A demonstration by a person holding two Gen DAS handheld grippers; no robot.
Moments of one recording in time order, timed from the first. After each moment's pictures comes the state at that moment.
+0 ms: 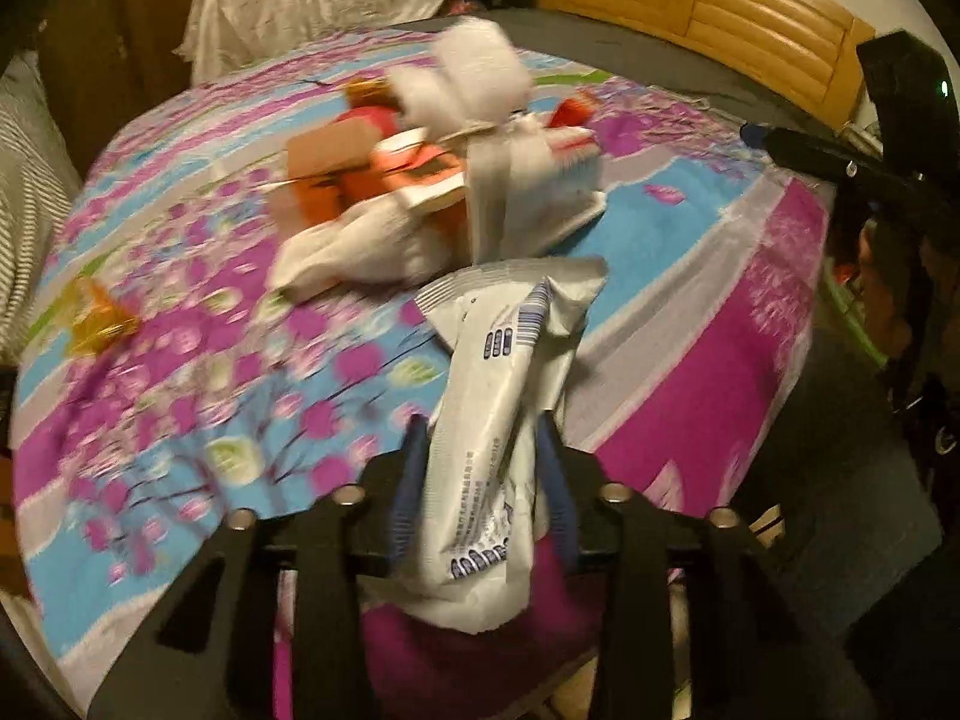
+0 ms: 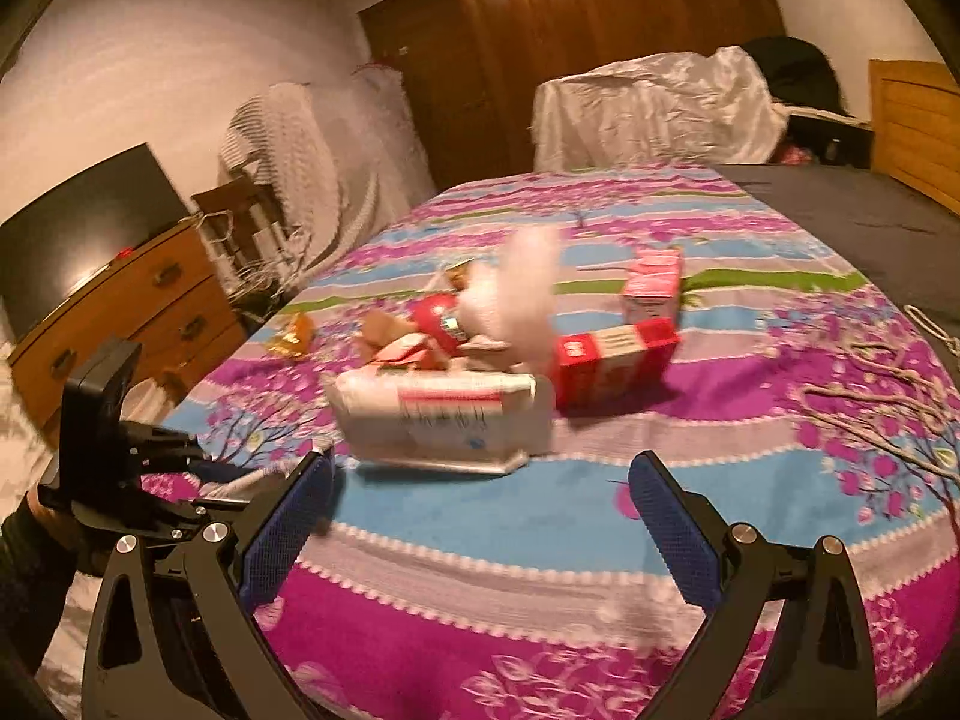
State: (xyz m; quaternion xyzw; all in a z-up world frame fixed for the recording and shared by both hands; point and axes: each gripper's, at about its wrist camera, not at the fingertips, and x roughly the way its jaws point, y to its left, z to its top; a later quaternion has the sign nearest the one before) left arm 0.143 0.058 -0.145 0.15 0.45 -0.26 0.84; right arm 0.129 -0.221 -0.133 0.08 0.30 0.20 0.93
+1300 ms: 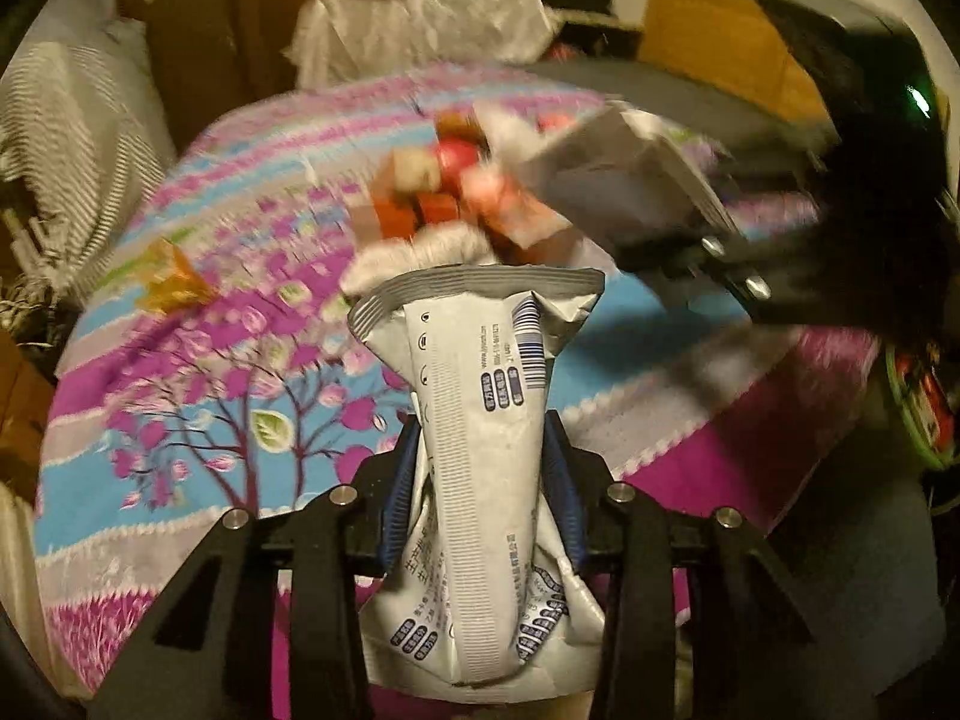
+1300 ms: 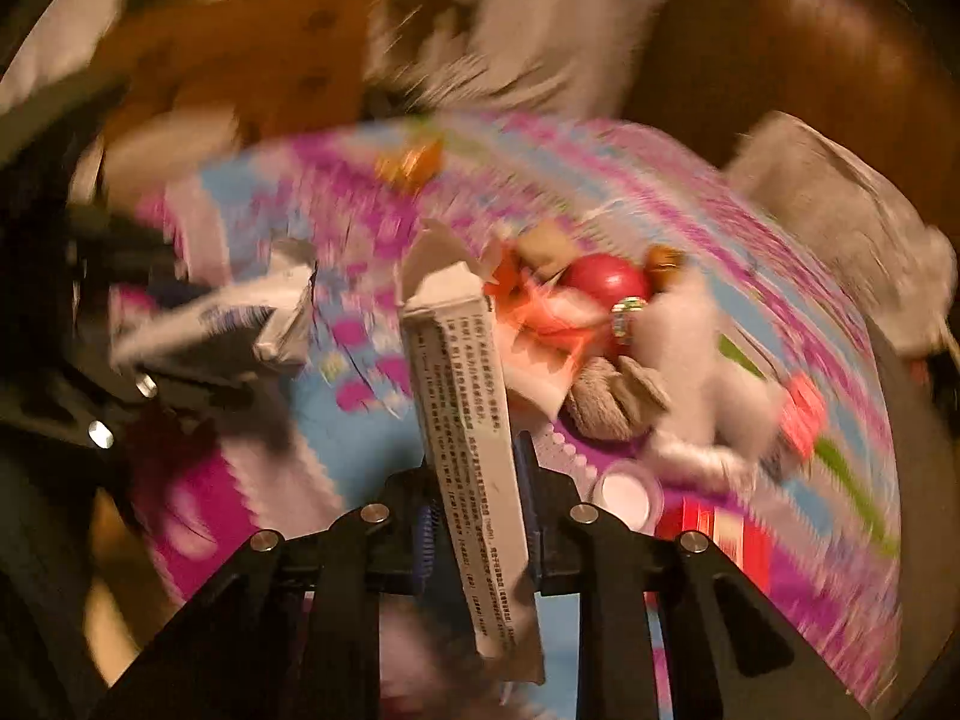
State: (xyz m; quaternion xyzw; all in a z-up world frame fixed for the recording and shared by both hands) left arm 0.117 0.048 -0.142 0.09 0.39 -0.15 0.90; right arm 0.179 -0.104 -0.138 -0.21 0.34 0.32 0.86
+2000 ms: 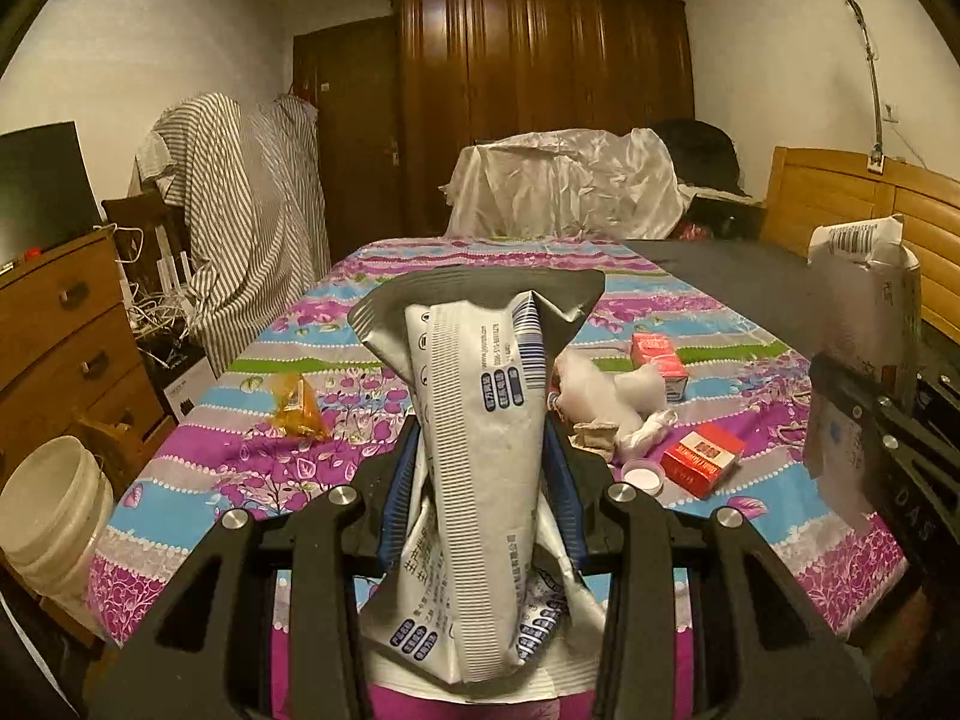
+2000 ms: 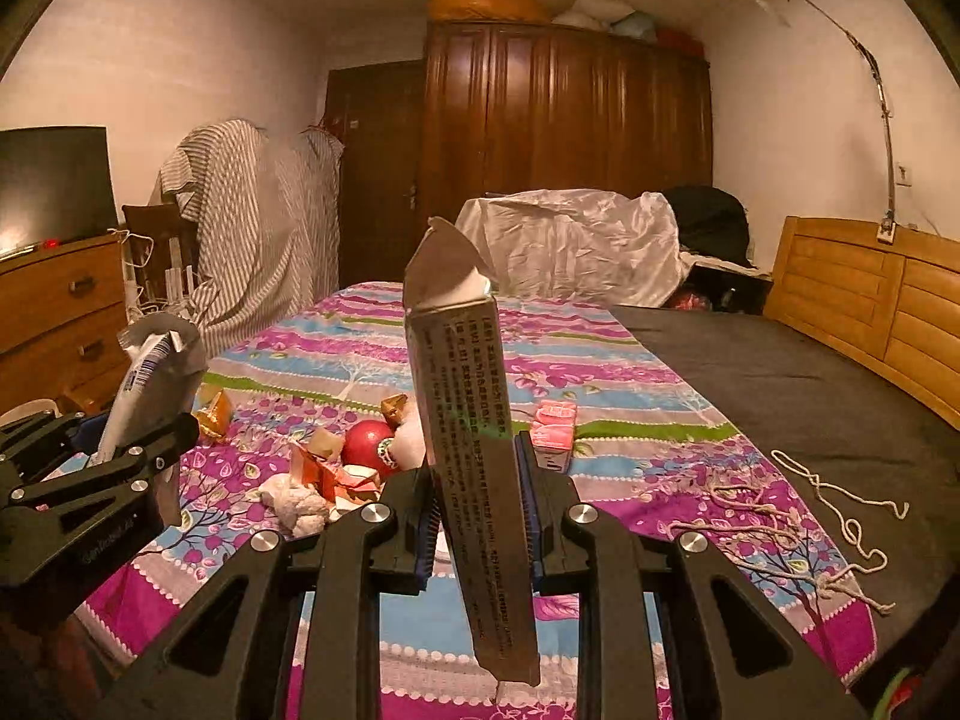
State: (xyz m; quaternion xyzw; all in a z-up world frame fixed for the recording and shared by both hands) left arm 0.099 0.000 -0.051 0.03 0.22 0.02 0.97; right arm 0.078 -0.186 -0.059 -0.02 0.17 0.04 0.98
